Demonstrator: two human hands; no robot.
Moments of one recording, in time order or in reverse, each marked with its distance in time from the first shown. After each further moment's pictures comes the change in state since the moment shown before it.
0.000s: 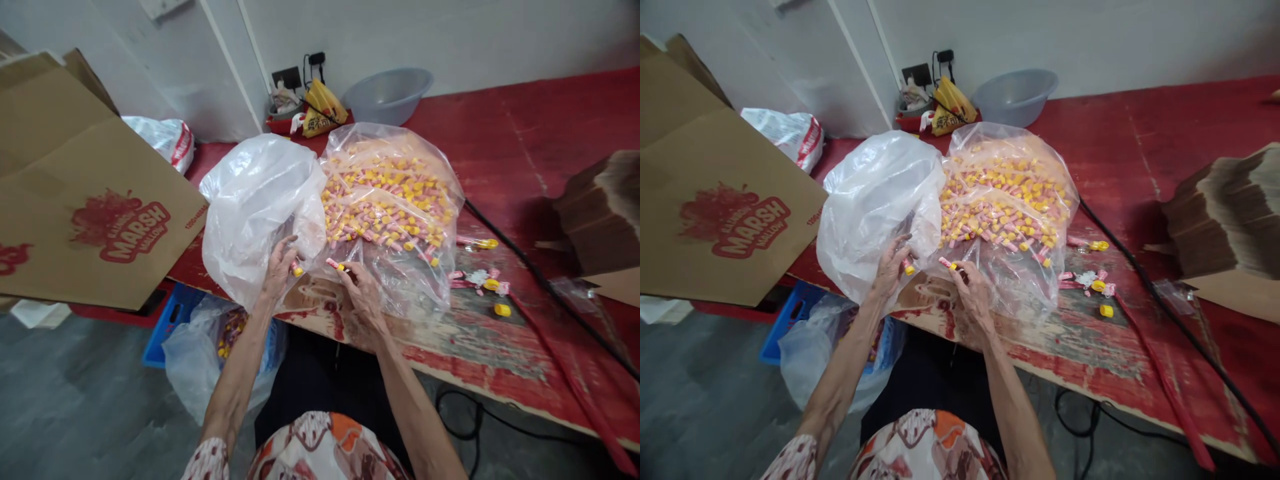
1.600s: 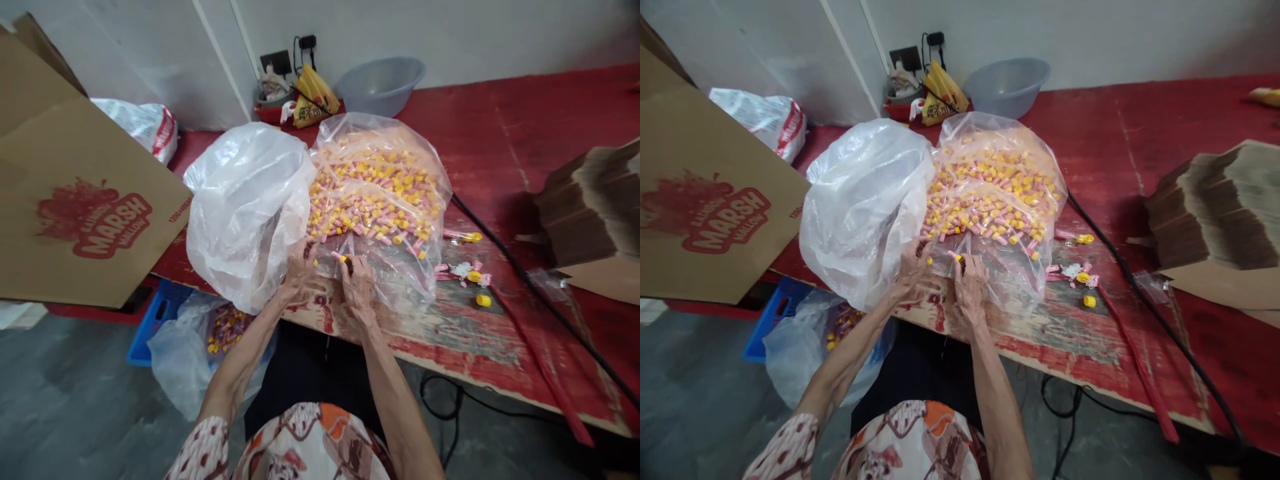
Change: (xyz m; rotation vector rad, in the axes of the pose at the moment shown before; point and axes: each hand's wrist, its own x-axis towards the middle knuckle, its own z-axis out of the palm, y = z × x) left_hand 0.022 -0.069 0.045 0.644 0.026 0.518; right_hand 0.001 0.026 0.001 -0.404 0.181 0.011
